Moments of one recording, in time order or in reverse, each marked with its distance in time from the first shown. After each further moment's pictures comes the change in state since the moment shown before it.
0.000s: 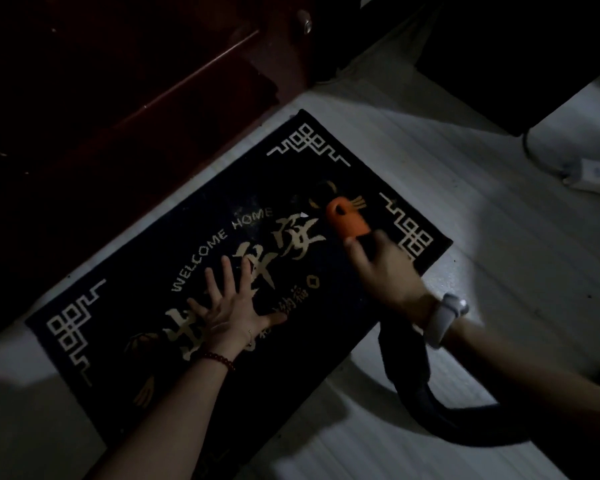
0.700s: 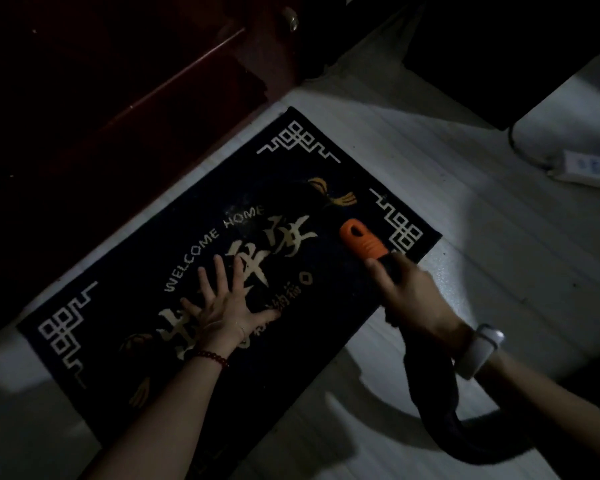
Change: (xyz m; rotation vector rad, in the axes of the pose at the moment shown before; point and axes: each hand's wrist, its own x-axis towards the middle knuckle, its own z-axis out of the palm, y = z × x) left_hand 0.001 -0.003 0.001 -0.002 0.000 0.010; right_hand -0.039 0.019 -0.020 0.097 -0.034 0.093
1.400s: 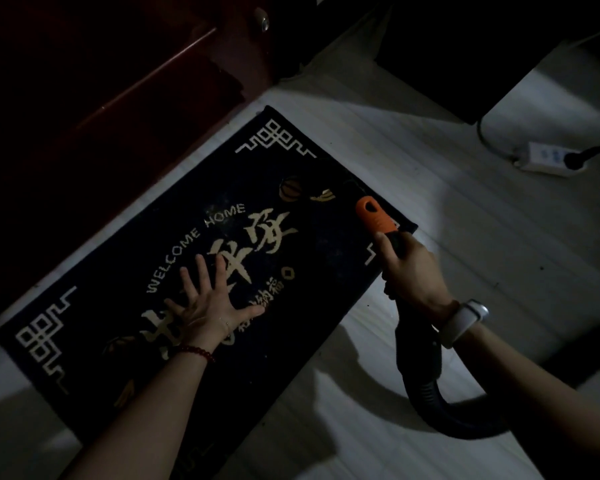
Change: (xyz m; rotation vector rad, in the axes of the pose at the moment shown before) left_hand -0.004 0.004 -0.005 -0.016 -0.025 -0.011; right_hand 0.010 0.016 -0.019 0.033 0.213 0.088
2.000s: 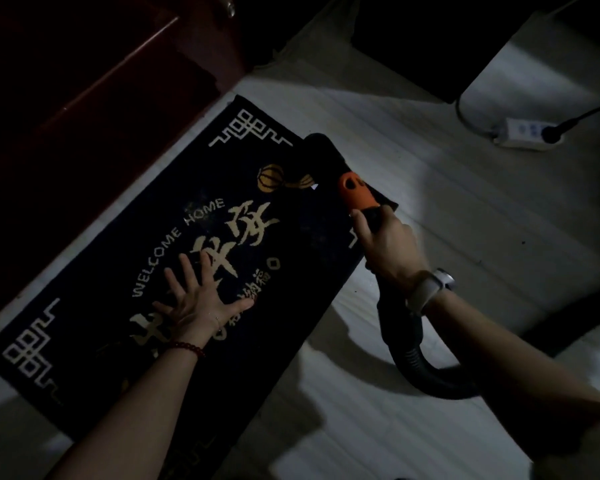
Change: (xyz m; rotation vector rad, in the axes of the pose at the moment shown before) left_hand -0.001 0.006 -0.003 0.005 -0.036 -0.023; right_hand 0.014 0.001 0.003 -0.157 0.092 -0.042
